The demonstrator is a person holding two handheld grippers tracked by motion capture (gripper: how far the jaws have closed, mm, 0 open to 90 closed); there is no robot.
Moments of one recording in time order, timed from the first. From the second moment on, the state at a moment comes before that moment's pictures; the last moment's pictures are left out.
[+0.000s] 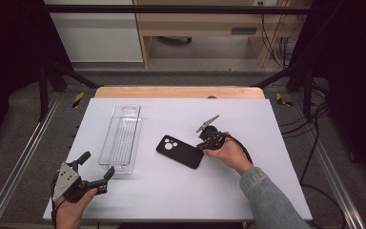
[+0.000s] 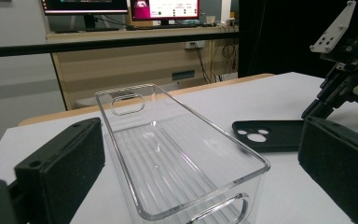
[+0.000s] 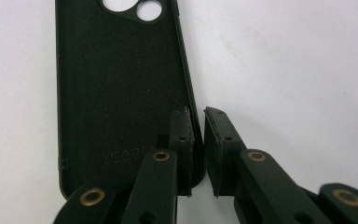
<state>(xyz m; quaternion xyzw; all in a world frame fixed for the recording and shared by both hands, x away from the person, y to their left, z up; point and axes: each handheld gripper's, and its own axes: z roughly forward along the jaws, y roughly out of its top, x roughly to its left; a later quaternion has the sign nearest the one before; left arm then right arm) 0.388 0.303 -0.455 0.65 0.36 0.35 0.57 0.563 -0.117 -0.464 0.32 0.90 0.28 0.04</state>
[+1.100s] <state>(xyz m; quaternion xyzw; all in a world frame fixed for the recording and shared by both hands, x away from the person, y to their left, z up) 0.389 0.302 -0.455 0.65 0.36 0.35 0.57 0.537 -0.122 -0.443 0.29 0.89 0.33 0.14</state>
